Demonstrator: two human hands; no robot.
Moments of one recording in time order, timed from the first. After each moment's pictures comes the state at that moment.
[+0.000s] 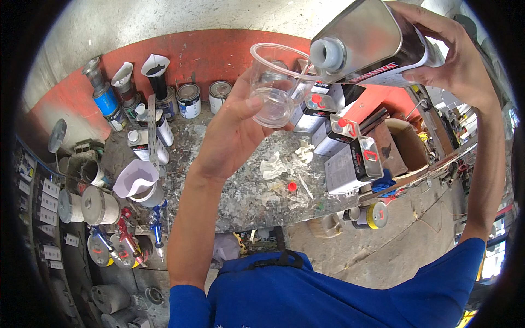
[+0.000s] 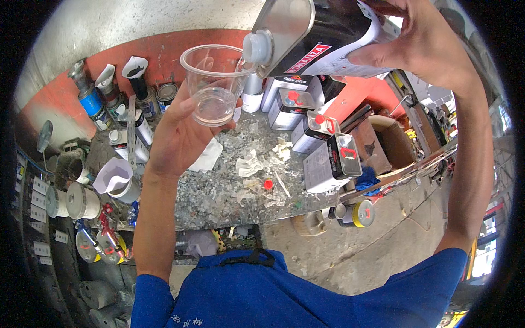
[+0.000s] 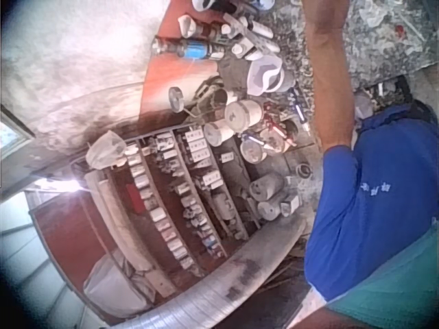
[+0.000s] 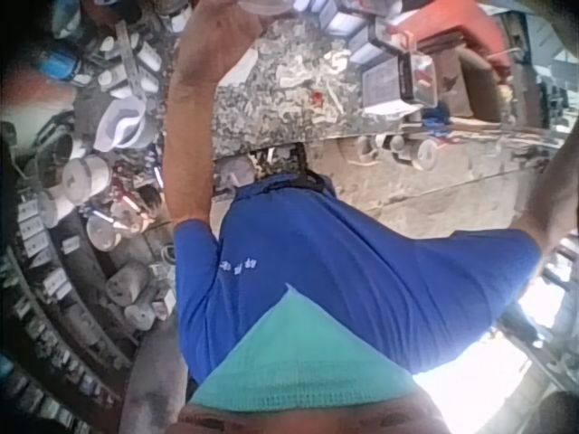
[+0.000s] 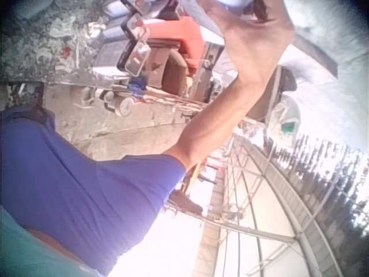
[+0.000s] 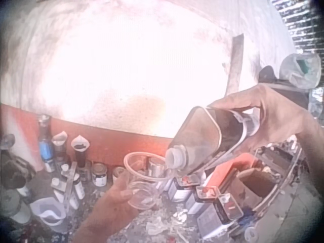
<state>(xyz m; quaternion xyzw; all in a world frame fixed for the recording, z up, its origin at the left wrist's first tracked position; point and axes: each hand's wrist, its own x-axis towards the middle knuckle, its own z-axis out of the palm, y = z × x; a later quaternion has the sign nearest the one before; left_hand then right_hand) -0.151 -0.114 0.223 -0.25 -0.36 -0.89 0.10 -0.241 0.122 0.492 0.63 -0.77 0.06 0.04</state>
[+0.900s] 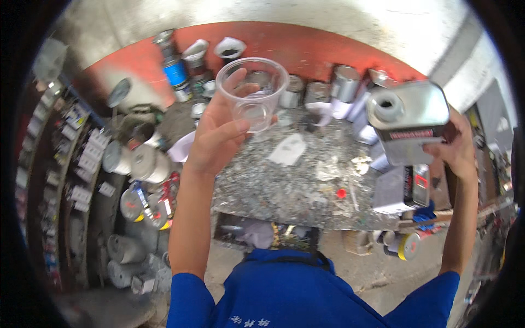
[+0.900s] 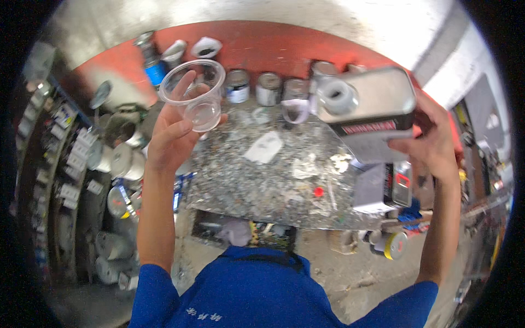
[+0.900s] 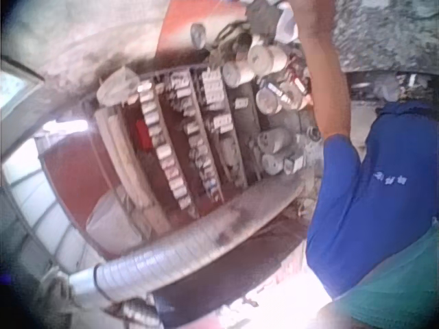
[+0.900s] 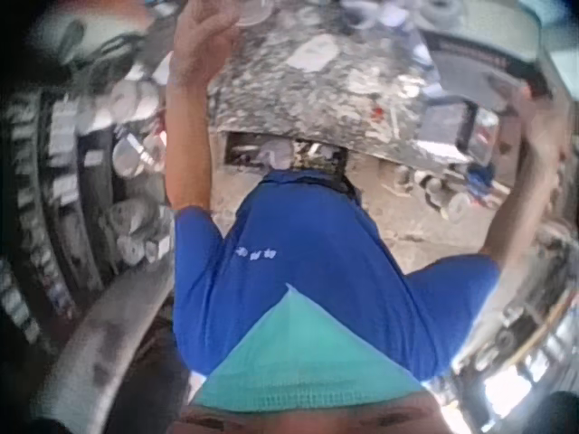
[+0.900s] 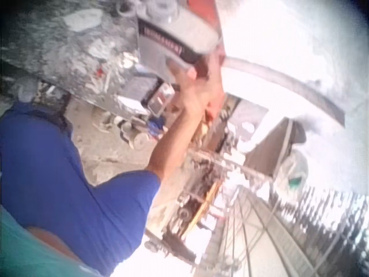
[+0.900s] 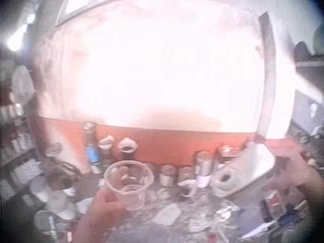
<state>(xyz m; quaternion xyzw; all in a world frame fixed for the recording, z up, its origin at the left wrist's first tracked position) -0.065 -0.204 0.194 -0.12 -0.48 -0.84 0.24 -0.282 0.173 0.326 0.42 -0.80 0.43 -0.06</state>
